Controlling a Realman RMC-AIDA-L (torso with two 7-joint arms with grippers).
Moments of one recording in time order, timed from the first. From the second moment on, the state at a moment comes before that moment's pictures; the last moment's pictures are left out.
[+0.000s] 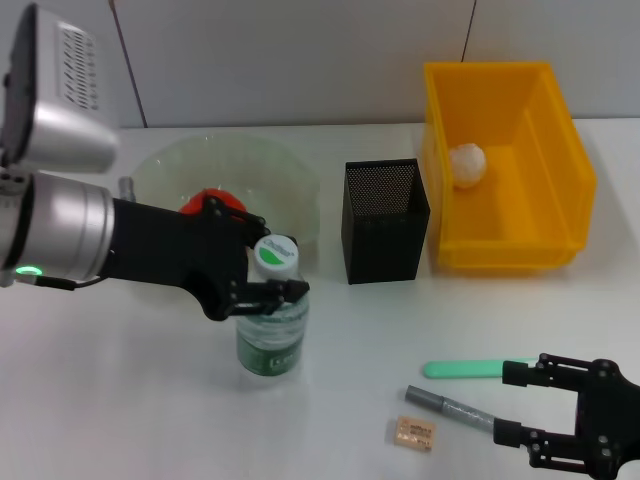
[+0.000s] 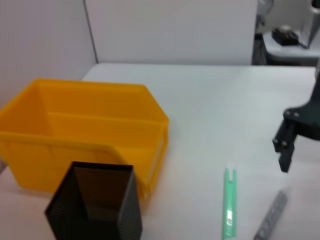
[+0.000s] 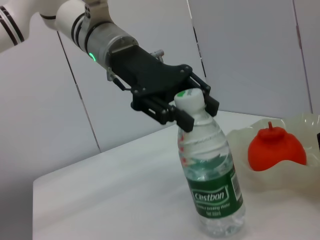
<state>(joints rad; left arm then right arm) -0.44 -2.07 1.23 1.41 2.04 1.54 -1.80 0.24 2.06 2.35 0.69 1.27 -1.74 1.19</state>
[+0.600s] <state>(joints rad) -0.39 -2.07 1.09 1.35 1.96 1.58 -1.79 0.25 2.06 2.35 0.69 1.27 -1.75 1.19</state>
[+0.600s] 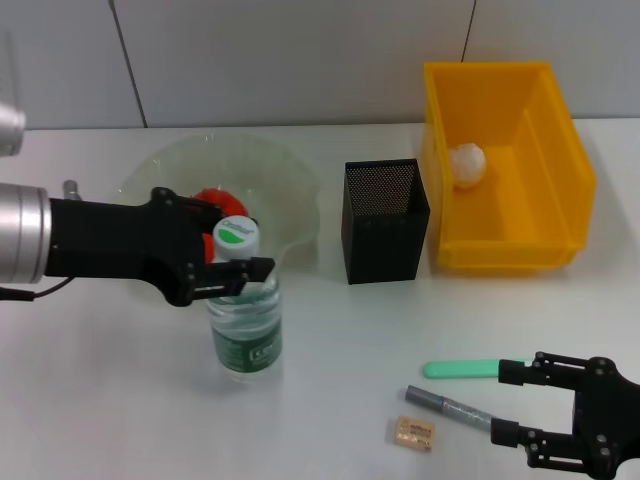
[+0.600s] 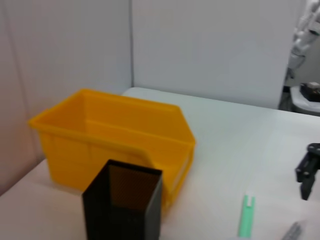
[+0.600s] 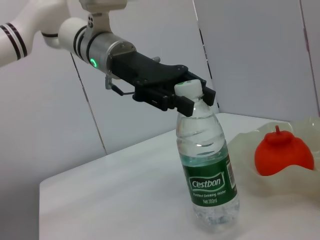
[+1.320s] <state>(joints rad) -0.39 -2.06 0.95 1.27 1.97 1.57 -1.73 0.25 2.06 2.35 0.69 1.27 -1.75 1.20</state>
